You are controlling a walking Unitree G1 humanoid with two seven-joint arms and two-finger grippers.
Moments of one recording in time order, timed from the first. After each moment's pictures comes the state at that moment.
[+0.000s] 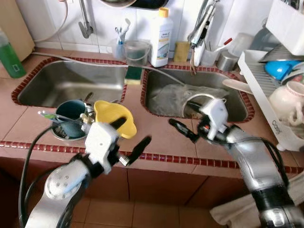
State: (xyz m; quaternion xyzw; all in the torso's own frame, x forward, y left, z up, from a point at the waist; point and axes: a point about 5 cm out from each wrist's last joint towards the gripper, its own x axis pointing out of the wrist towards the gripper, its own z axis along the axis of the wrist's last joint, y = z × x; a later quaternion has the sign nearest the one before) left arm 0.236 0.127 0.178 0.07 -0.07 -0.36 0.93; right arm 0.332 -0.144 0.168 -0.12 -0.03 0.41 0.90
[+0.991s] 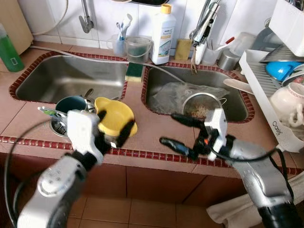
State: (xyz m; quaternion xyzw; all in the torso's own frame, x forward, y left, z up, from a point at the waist) left arm 0.239 0.147 0.195 -0.04 -0.05 -0.23 0.97; right arm 0.279 -0.134 0.166 -0.01 -0.04 0.54 0.84
